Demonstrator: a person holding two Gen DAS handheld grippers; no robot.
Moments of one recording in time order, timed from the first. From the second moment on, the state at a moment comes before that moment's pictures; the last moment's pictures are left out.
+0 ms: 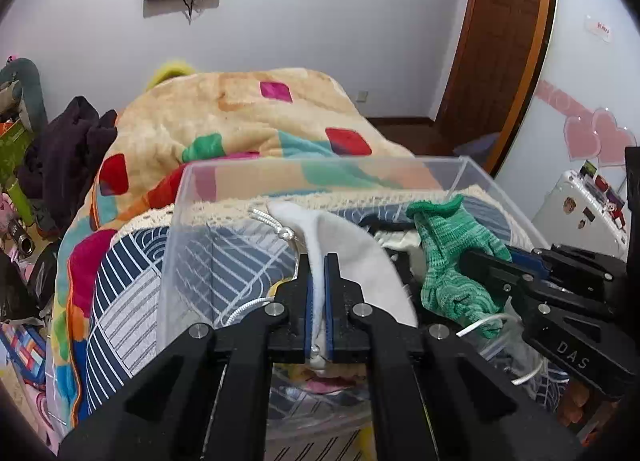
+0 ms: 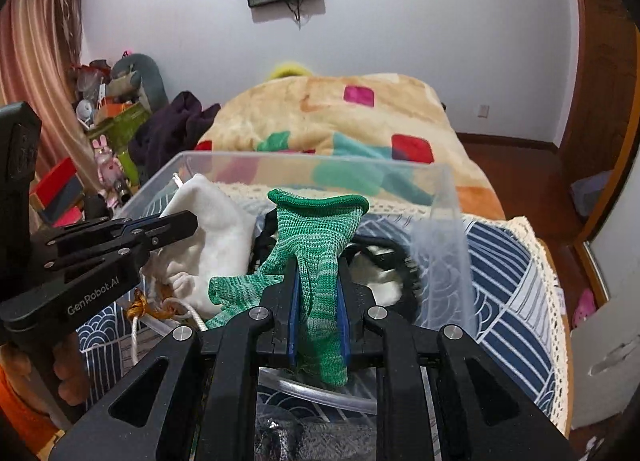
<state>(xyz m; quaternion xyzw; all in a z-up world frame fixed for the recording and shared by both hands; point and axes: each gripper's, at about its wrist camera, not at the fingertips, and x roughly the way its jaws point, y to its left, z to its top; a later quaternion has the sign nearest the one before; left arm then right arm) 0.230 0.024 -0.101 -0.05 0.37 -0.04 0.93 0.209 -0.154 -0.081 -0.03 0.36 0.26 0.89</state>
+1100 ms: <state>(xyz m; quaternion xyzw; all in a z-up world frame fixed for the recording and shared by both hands) 0.101 0.027 -0.086 -0.02 0.36 -0.08 0.93 0.150 -0.190 -0.064 0.01 0.33 0.26 0.91</state>
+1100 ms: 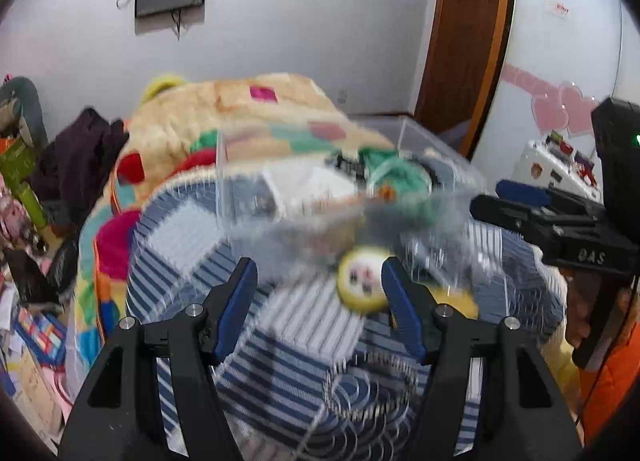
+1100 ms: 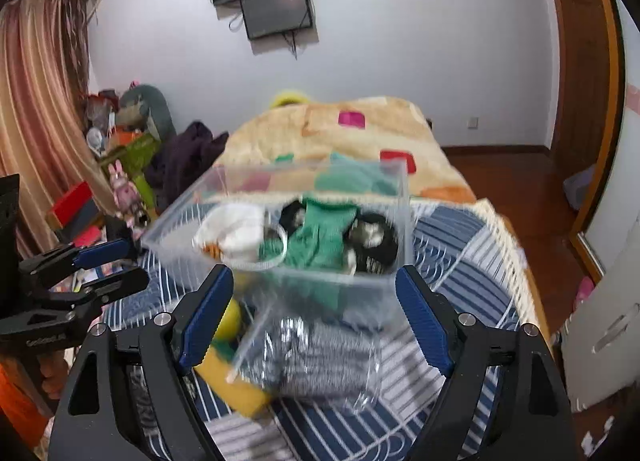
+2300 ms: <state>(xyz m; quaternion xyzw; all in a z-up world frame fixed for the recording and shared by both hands) 0.070 0.024 -0.124 -0.04 0.38 -0.07 0.92 0.133 -0.212 -0.116 0.02 0.38 0.24 0.89</state>
